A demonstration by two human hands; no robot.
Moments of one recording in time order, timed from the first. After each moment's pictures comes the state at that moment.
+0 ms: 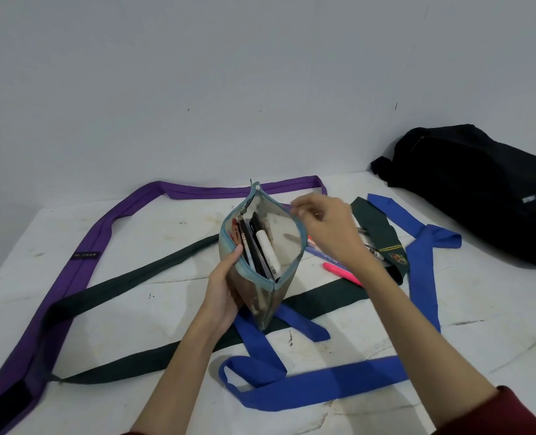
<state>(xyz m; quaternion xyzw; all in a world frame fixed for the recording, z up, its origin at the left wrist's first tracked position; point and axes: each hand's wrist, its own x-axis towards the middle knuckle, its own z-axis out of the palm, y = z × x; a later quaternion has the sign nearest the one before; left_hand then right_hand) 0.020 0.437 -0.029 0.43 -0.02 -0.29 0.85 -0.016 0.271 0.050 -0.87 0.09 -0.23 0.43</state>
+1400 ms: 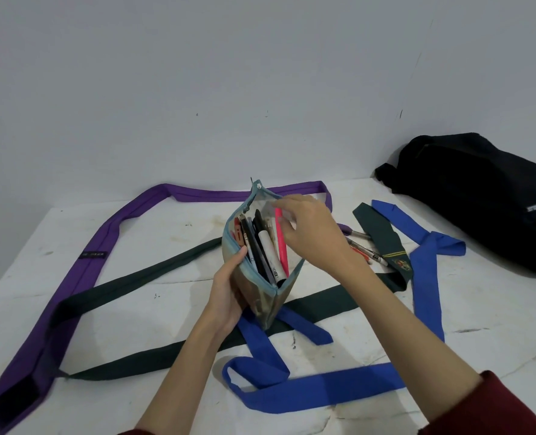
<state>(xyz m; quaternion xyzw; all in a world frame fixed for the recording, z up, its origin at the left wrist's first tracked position) 0.020 0.437 -0.028 0.43 -0.03 -0.28 0.86 -0.005 0.299 0.057 -0.96 0.02 -0.23 0.18</state>
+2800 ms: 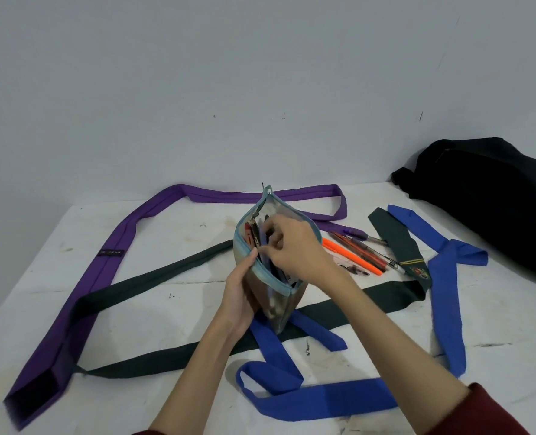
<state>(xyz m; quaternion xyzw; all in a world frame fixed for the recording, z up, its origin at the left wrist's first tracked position) 0.022 0.438 -0.030 0.40 -0.03 -0.28 0.87 0.009 0.331 0.042 -0.94 0.03 -0.10 0.33</state>
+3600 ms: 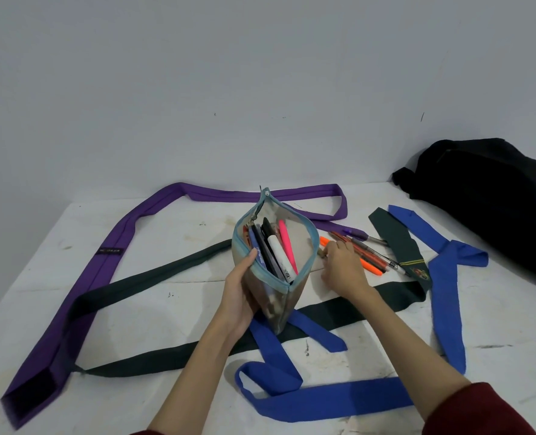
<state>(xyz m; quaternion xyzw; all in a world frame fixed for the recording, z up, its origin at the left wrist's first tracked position) 0.024 0.439 -0.034 0.41 -0.02 -0.28 0.87 0.009 0.247 -0.036 -0.97 0.20 -0.05 0.11</state>
